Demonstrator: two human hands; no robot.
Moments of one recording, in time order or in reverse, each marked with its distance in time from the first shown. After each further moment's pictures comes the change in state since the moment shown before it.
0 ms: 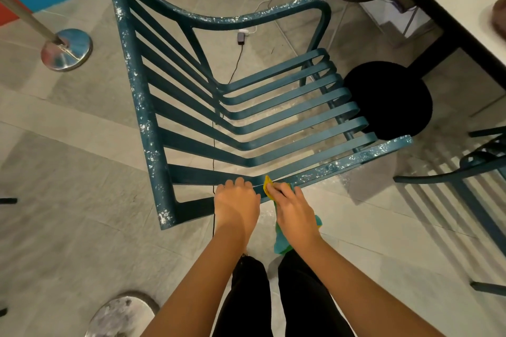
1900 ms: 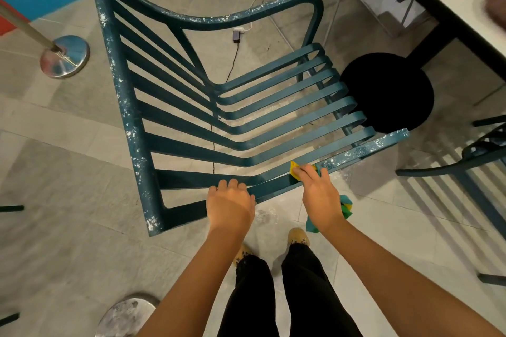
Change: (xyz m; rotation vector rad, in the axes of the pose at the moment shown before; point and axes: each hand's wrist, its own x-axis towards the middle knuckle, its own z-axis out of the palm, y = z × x) left_hand 0.001 0.003 -0.001 0.053 -0.011 -0.042; right_hand 0.018 0.054 -0.028 -0.103 -0.075 0.147
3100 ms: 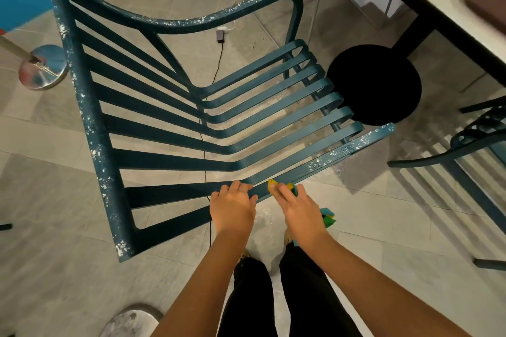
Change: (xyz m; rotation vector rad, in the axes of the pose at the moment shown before) left_hand 0.027 0.034 0.017 -0.272 0.146 0.007; right_hand -0.016 -0.004 0.011 -0.196 -0.073 -0.120
